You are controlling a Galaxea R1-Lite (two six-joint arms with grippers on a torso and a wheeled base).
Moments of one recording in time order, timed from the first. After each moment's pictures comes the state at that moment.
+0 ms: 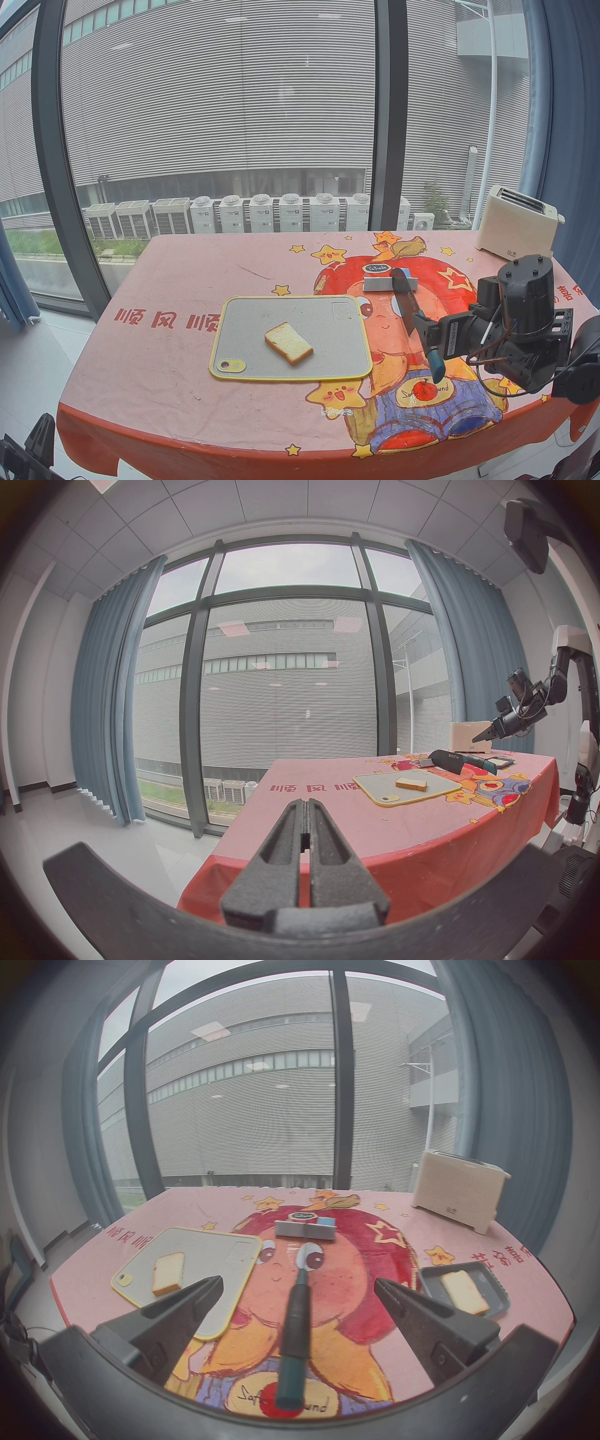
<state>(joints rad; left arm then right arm) -0.01 0.02 -0.02 0.00 -0.02 0.01 0.68 1.59 -0.59 -0.46 -0.50 0.30</state>
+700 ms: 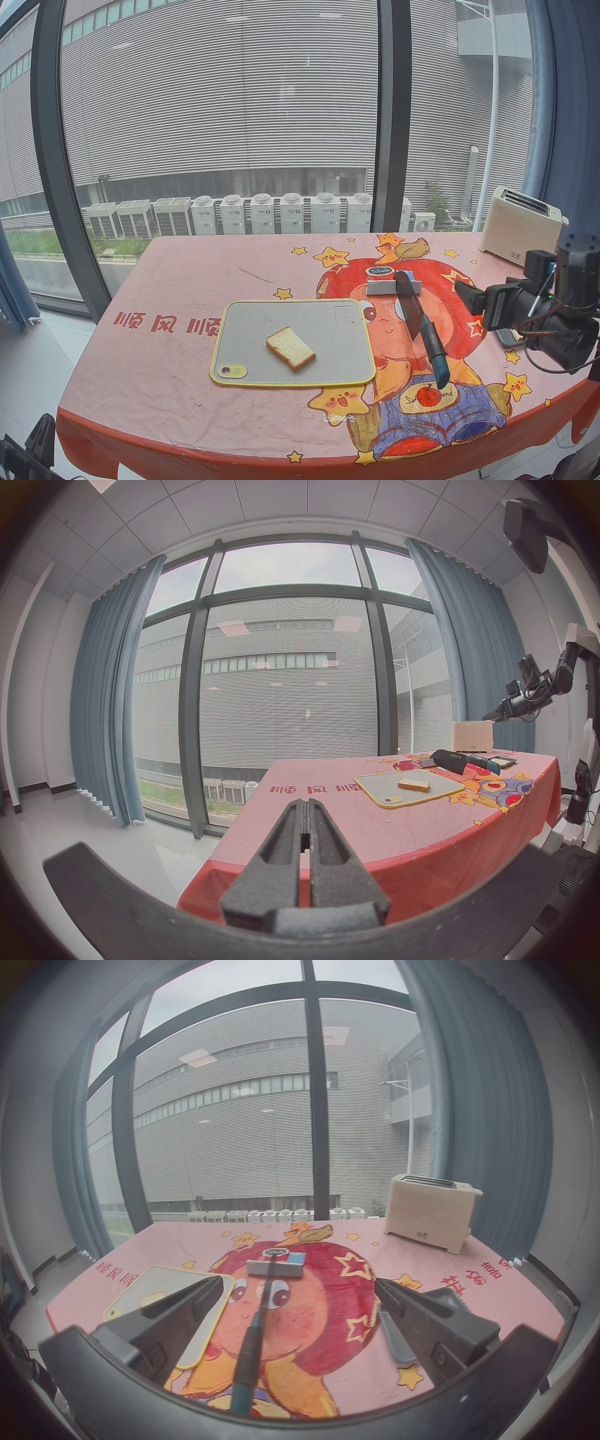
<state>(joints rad) -0.01 0.02 -0.02 0.00 -0.02 0.01 0.58 1.42 -0.56 -0.47 -0.49 0.24</state>
